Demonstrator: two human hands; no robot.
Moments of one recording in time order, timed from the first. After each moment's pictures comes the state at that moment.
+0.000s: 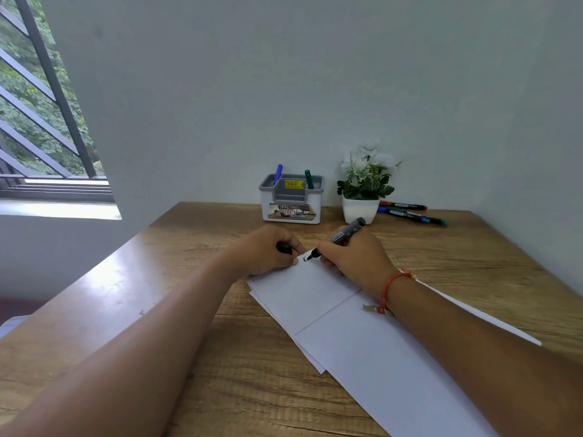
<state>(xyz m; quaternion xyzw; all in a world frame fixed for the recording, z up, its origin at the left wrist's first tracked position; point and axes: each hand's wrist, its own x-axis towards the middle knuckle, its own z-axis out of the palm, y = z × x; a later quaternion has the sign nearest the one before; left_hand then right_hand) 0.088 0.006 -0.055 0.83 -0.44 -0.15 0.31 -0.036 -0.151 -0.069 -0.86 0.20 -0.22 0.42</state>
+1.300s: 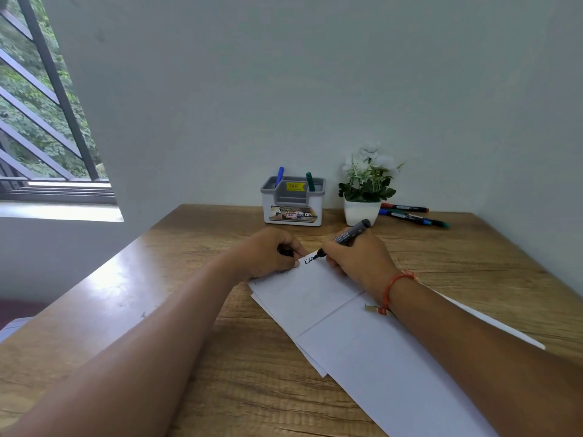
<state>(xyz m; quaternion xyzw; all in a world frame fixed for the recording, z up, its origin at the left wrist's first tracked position) 0.093 0.006 -0.058 0.82 -0.45 -0.15 0.32 -0.031 -0.156 -0.071 -0.84 0.24 -0.22 0.43</state>
